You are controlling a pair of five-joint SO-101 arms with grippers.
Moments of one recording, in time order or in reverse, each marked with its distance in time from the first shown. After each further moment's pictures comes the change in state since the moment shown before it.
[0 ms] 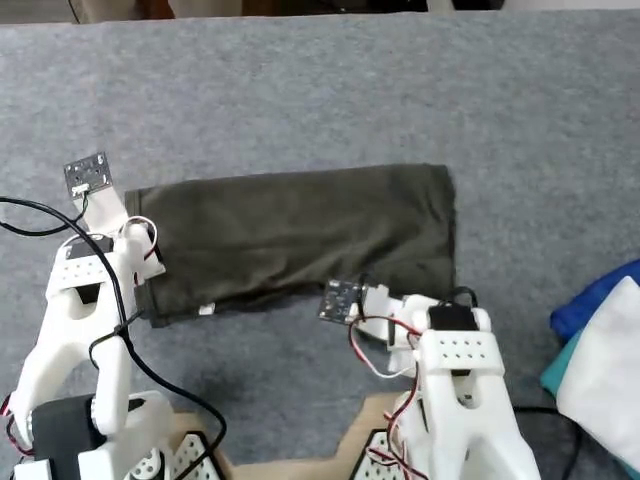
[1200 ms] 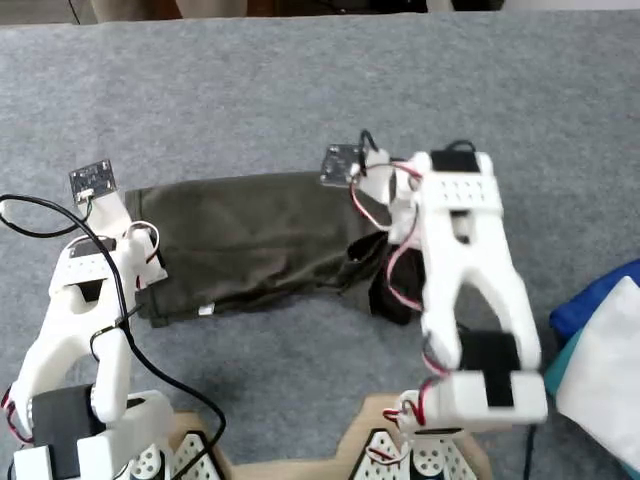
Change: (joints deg) left arm 0.0 3.0 0.3 0.0 0.0; right arm -1.1 51.8 -66.1 12.5 1.0
